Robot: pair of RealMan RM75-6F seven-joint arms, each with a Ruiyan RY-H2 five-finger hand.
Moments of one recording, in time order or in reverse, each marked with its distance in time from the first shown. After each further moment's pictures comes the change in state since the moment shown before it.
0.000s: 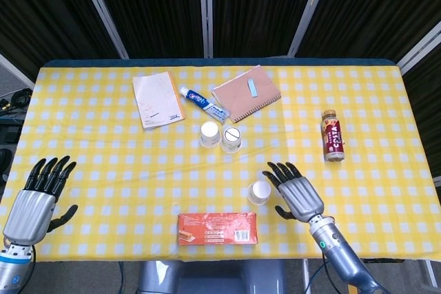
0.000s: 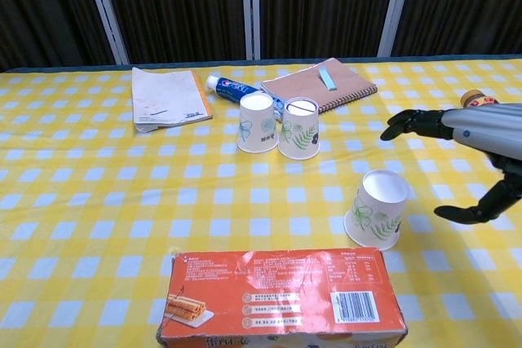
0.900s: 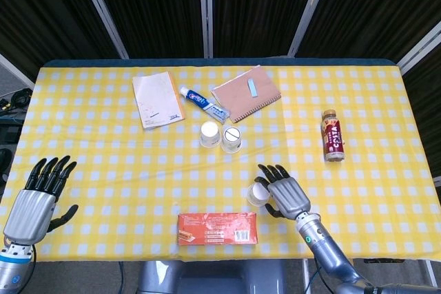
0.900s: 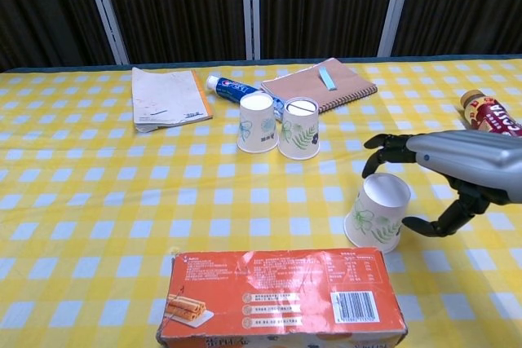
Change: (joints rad) left arm 0.031 0.006 -0.042 -0.003 0.024 -0.036 -0.011; right arm 0.078 -0.121 -0.023 0.094 0.100 -0.003 -0.017
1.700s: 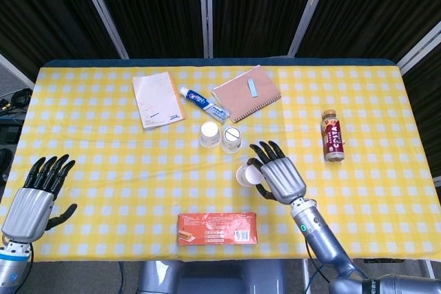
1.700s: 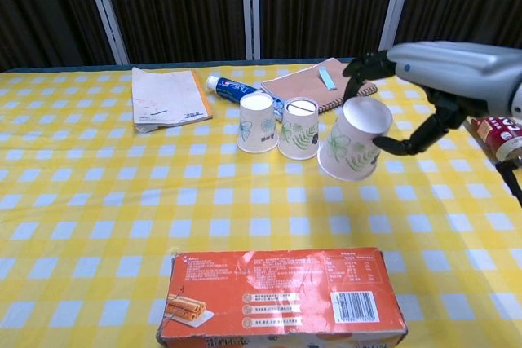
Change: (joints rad) left arm 0.008 0.016 -0.031 0.004 -0.006 -0.045 -0.038; right arm 0.069 0.032 0.105 -0.096 -0.020 0.098 -0.038
